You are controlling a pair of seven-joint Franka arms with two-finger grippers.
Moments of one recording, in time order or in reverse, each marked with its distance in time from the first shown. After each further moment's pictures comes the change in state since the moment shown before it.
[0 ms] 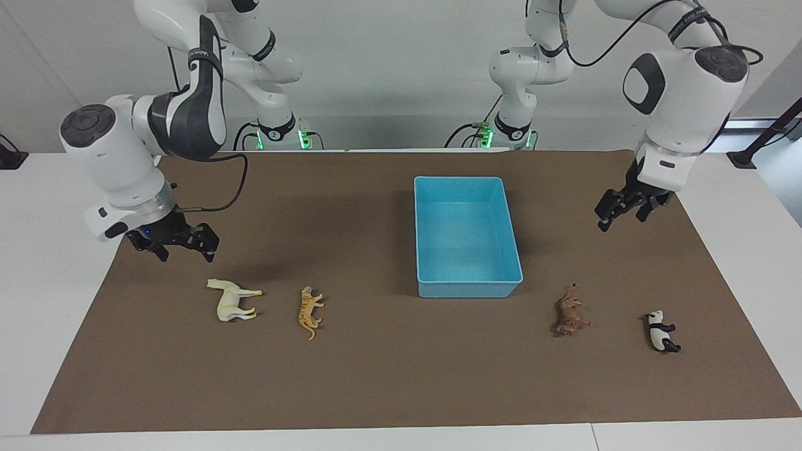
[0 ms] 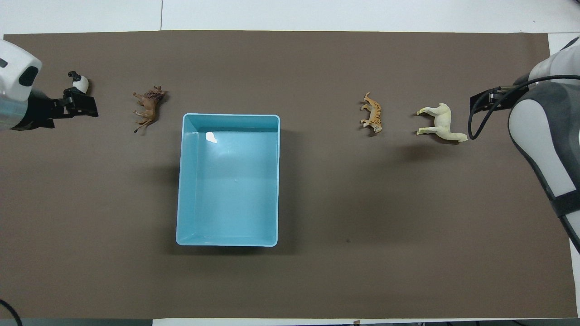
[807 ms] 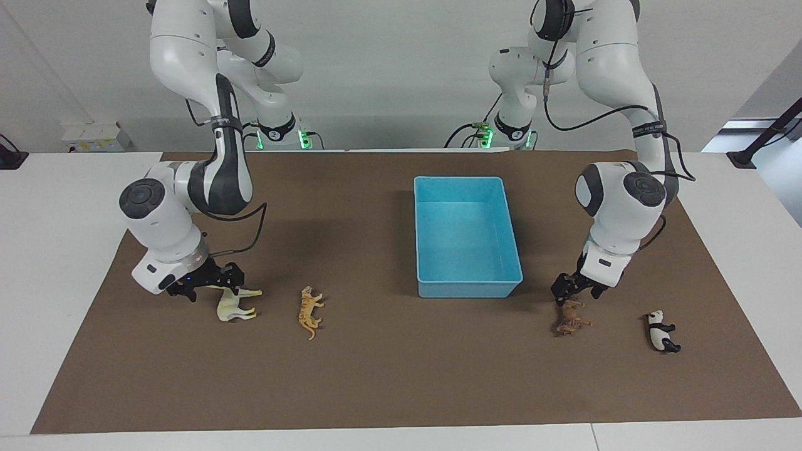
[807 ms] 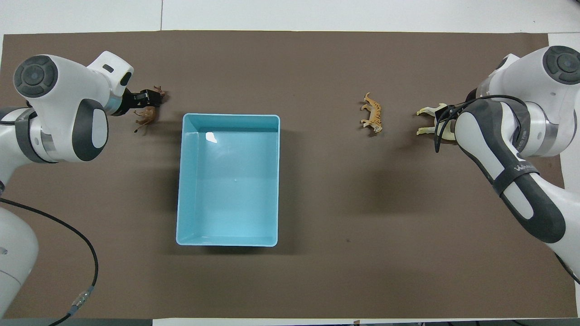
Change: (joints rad) left arm -0.055 0.324 -0.012 0.009 -0.004 0.328 0.010; right arm 0.022 0.154 0.001 -0.094 0.000 0.240 -0.163
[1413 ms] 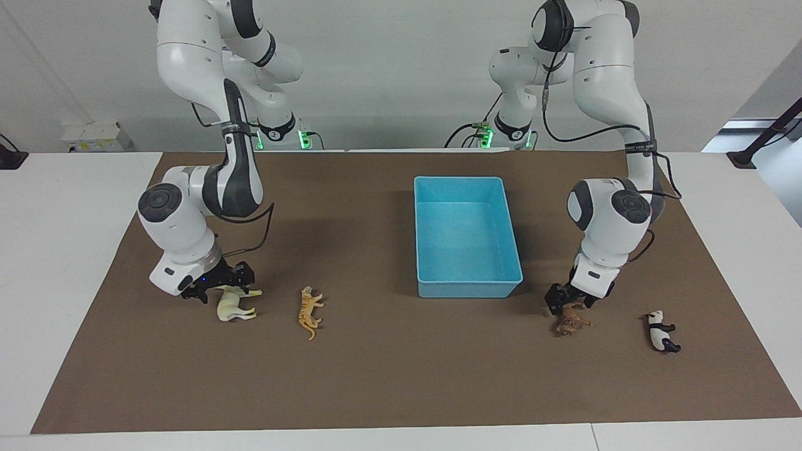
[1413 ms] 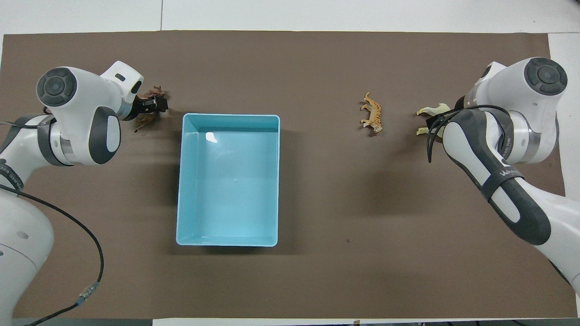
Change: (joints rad) left arm 0.000 0.049 0.003 -0.031 0.000 0.093 0.011; right arm 0.021 0.003 0.000 -0.059 0.000 0.080 -0.059
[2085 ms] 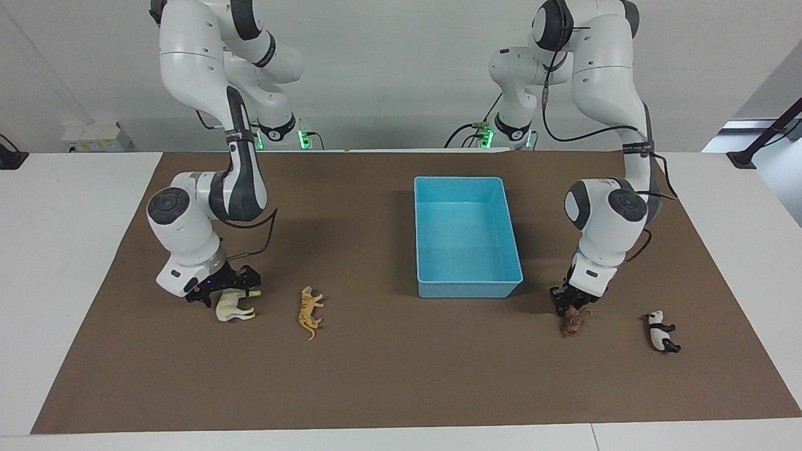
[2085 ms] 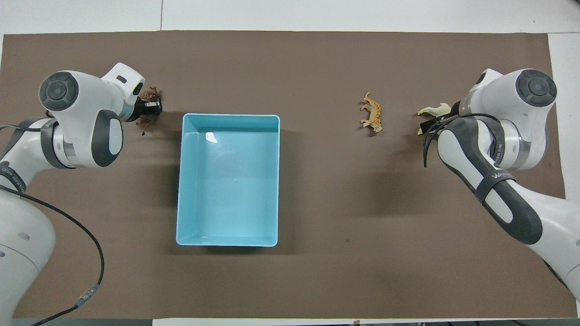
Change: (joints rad) left arm 0.000 -0.006 -0.004 -0.014 -0.021 0.021 -0.008; right arm -0.003 0.009 0.001 -0.041 0.000 0.070 -0.001
